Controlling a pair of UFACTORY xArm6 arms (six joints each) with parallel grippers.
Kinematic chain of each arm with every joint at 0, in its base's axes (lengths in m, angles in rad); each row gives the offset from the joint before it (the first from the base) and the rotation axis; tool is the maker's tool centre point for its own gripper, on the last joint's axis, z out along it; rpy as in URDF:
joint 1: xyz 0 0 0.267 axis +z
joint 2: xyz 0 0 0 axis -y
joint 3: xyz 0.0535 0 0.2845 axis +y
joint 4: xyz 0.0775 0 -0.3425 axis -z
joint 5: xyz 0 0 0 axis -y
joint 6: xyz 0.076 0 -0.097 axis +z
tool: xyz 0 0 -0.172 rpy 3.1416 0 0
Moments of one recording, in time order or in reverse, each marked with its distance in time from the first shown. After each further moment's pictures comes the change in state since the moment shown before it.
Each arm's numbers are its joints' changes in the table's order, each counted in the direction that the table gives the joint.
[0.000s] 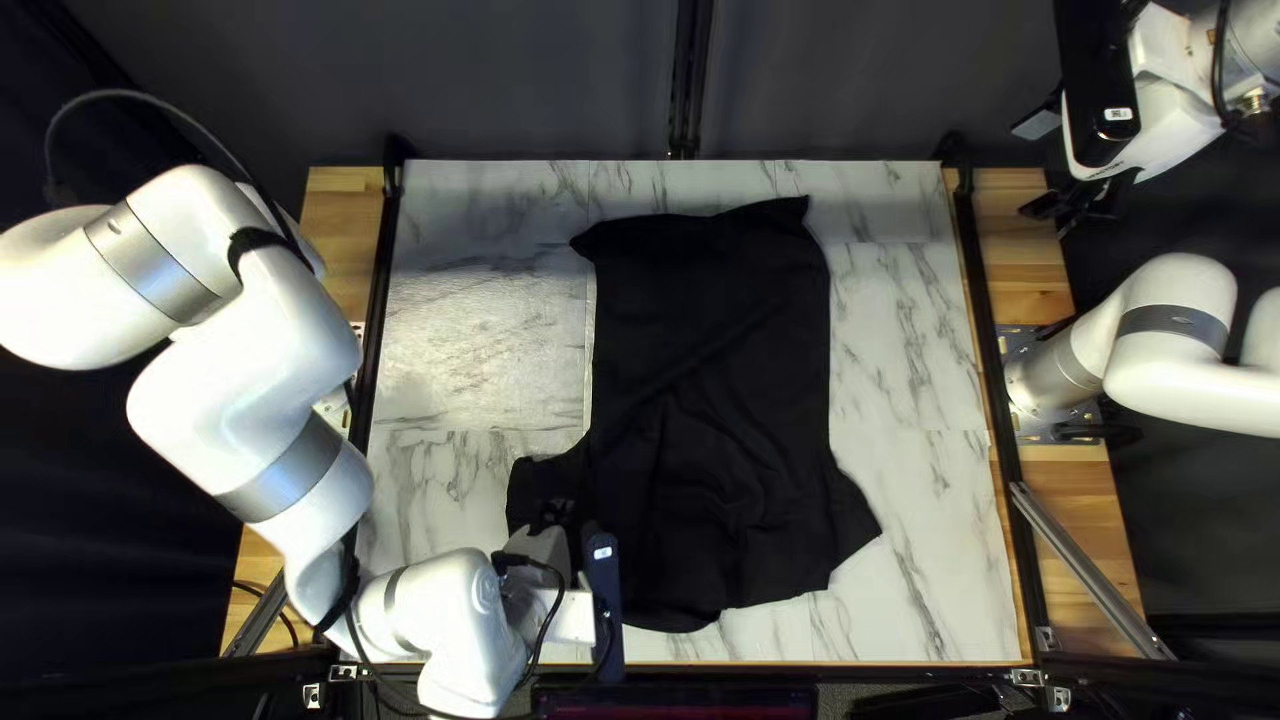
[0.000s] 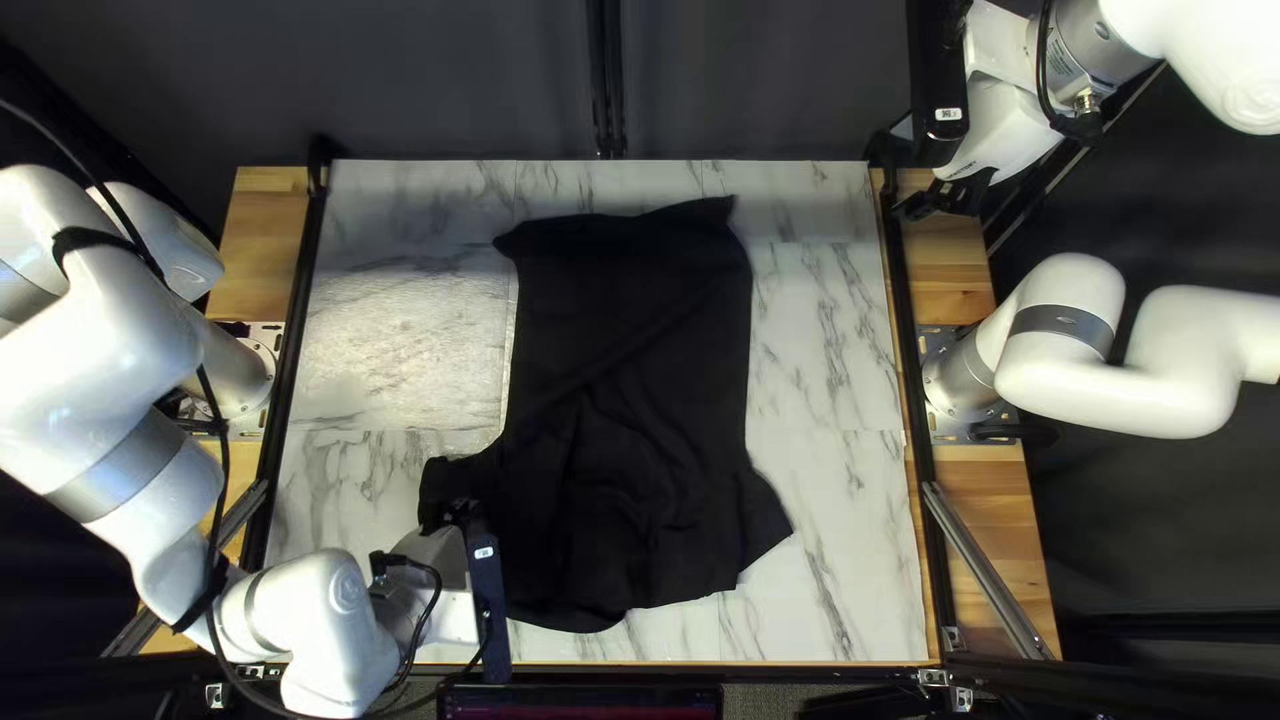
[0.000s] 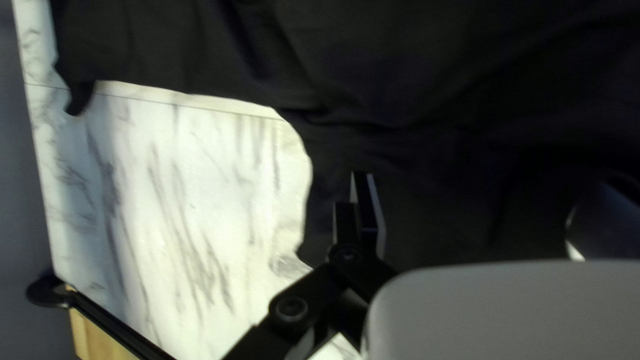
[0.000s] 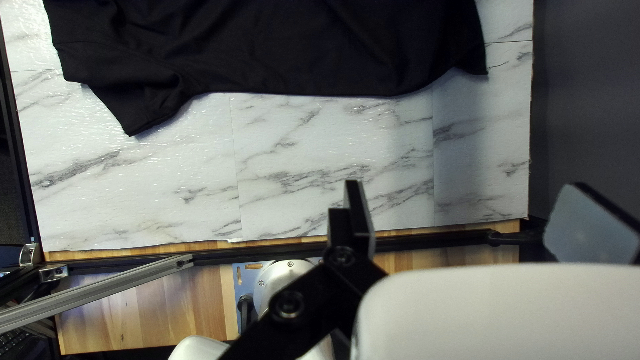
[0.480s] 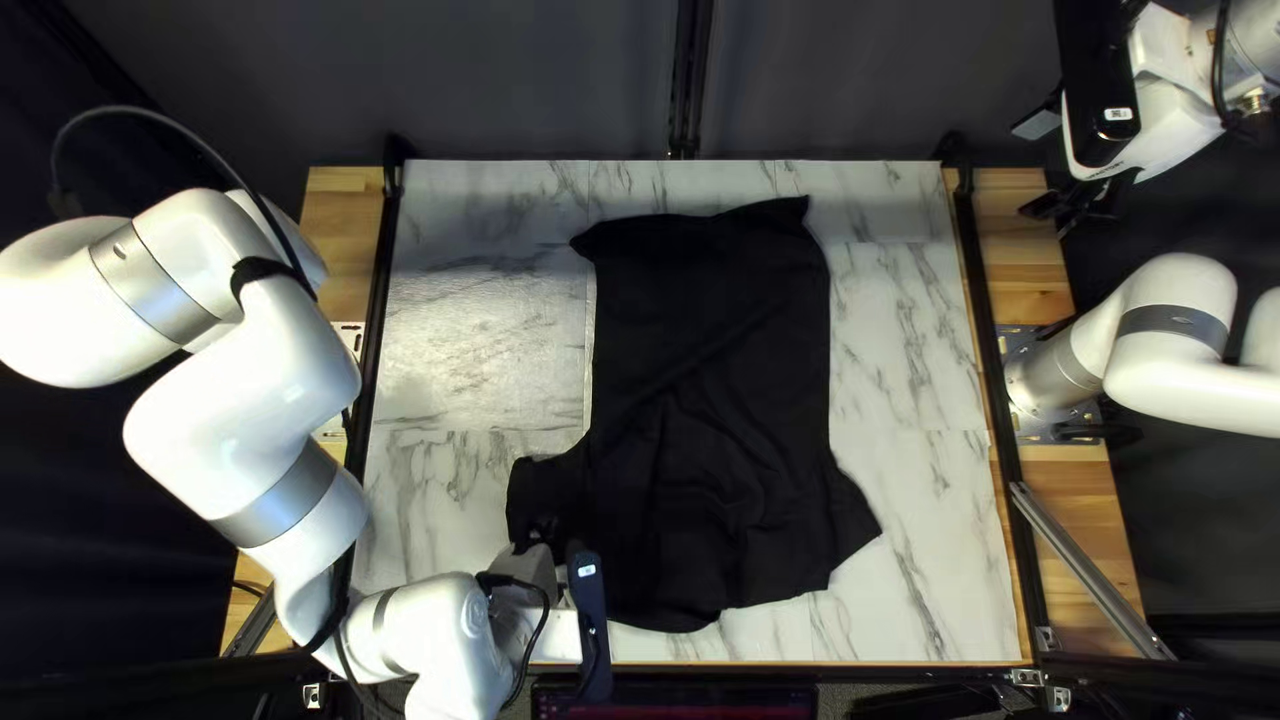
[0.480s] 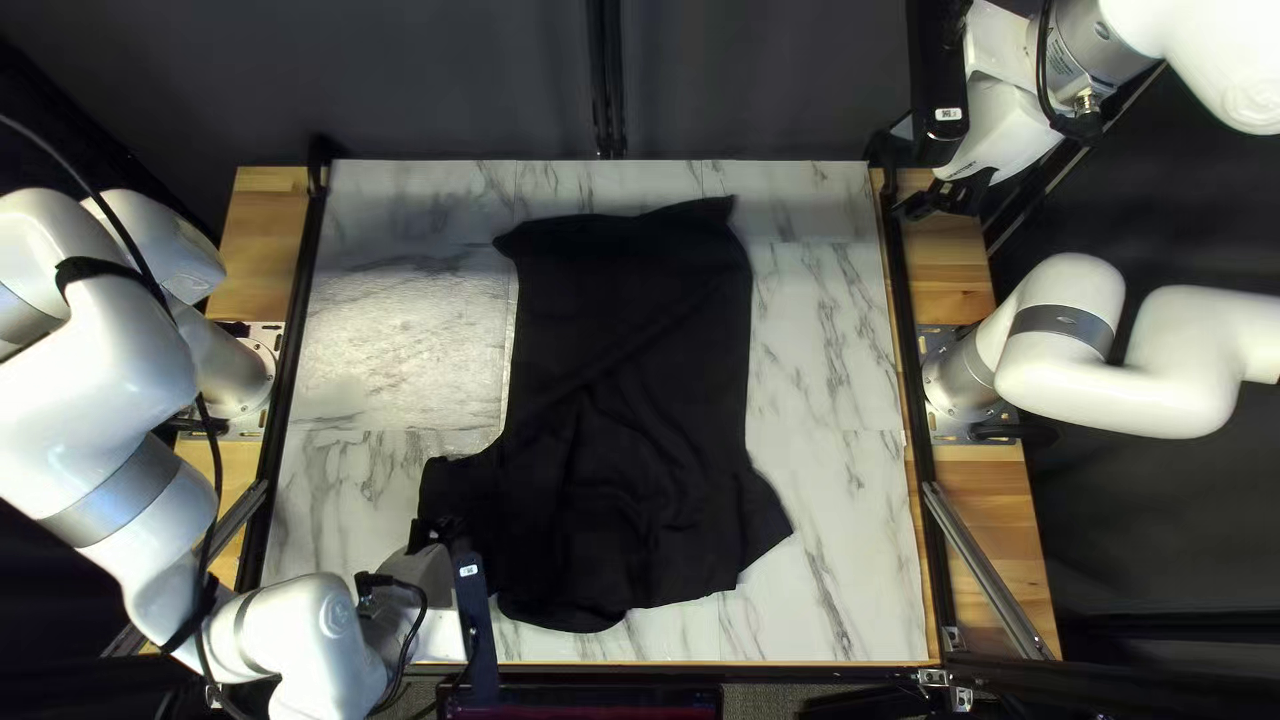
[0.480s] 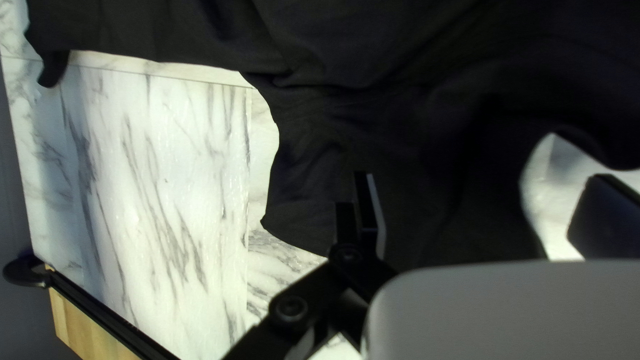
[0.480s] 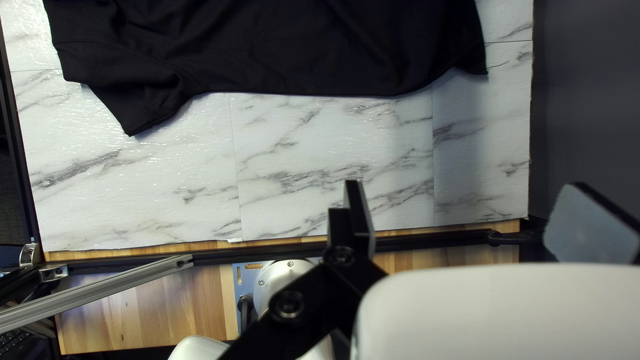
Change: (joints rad) left arm 0.035 -0.018 0.048 -0.003 0.053 0.042; right arm 0.000 0.000 0.000 0.000 0.000 0.000
